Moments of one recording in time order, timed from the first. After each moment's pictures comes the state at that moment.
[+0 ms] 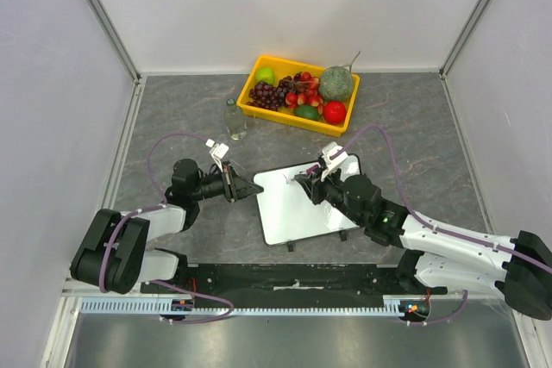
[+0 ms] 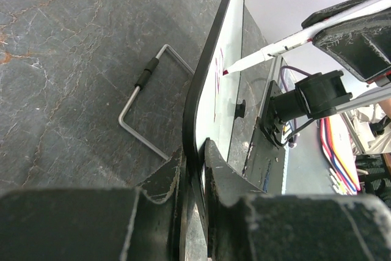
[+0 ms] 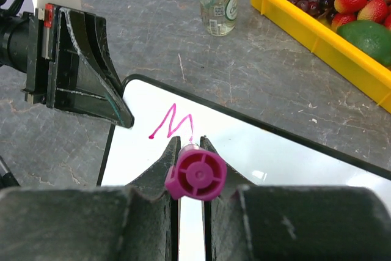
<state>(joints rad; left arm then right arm) -0.26 1.31 0.26 0.82 0.93 -0.62 0.99 1.01 0.54 0.32 0.27 0.18</state>
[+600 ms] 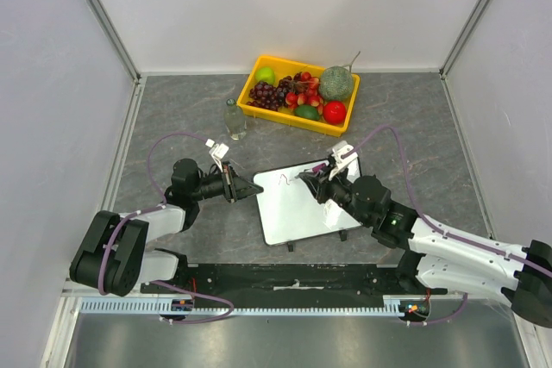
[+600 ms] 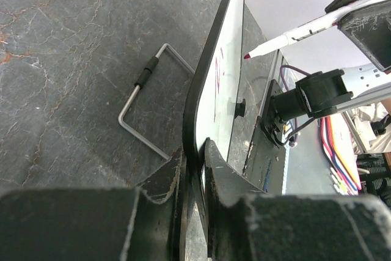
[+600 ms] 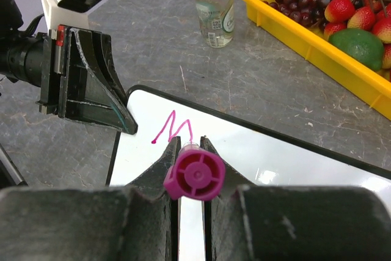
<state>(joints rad) -0.26 1.29 0.27 0.79 0.93 -0.60 0.99 0.93 0.52 0.29 0.26 0.21</state>
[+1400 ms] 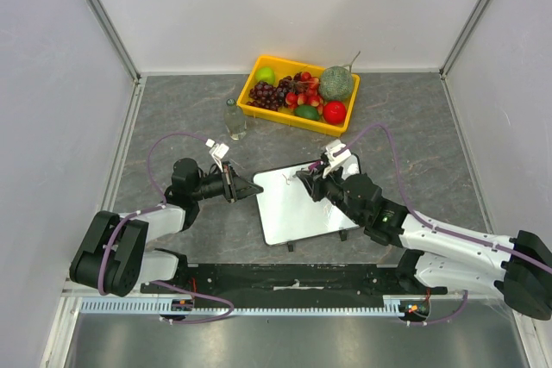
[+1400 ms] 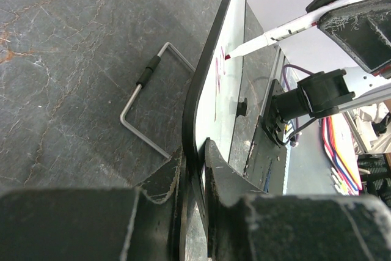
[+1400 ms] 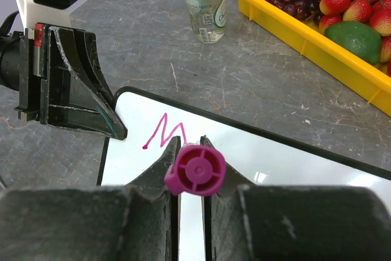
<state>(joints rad) -0.26 1.29 0.27 0.77 0.93 -0.59 0.98 1.01 0.53 0.34 0.31 0.21</state>
